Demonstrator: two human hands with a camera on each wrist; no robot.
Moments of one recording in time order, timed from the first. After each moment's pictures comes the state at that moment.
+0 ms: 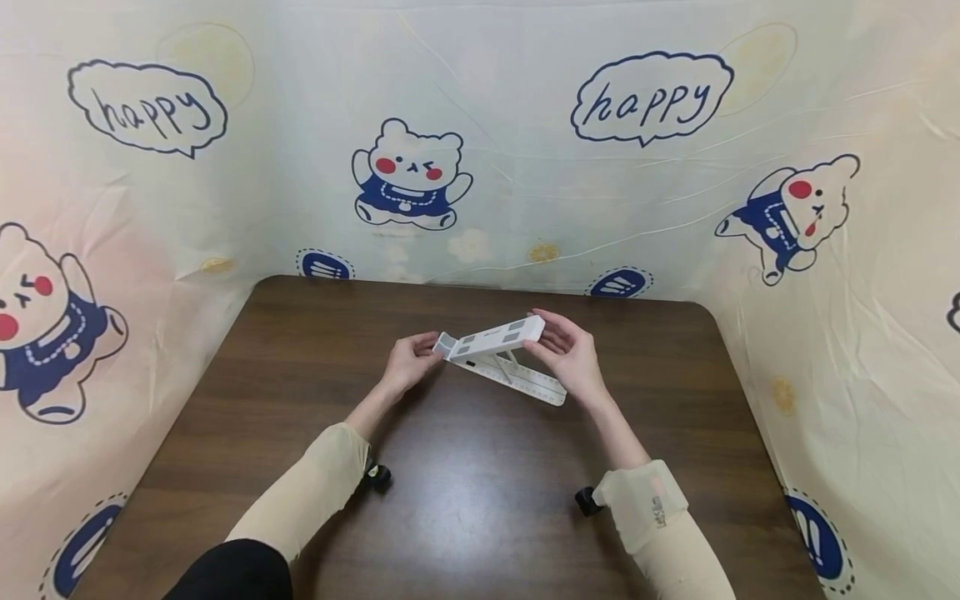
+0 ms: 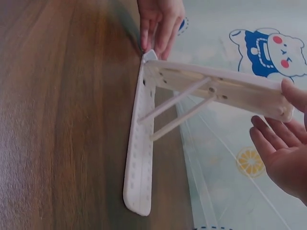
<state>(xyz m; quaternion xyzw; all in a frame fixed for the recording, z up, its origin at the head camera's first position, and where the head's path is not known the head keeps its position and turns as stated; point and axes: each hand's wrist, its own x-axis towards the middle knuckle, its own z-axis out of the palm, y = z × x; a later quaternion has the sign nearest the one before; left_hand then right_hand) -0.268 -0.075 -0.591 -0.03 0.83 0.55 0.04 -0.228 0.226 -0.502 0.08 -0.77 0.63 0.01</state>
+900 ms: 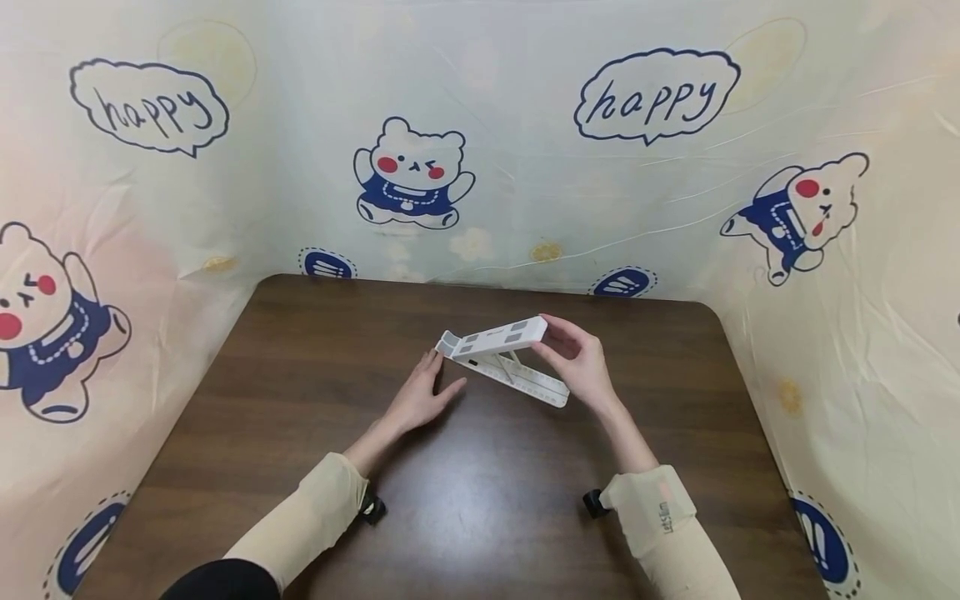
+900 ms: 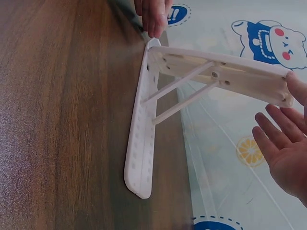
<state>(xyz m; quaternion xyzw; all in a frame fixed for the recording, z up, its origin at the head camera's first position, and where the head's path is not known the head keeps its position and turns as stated) -0.222 -0.064 -0.607 0.09 0.91 0.40 0.05 -0.227 0.239 -0.508 0.10 -0.83 0.54 0.05</state>
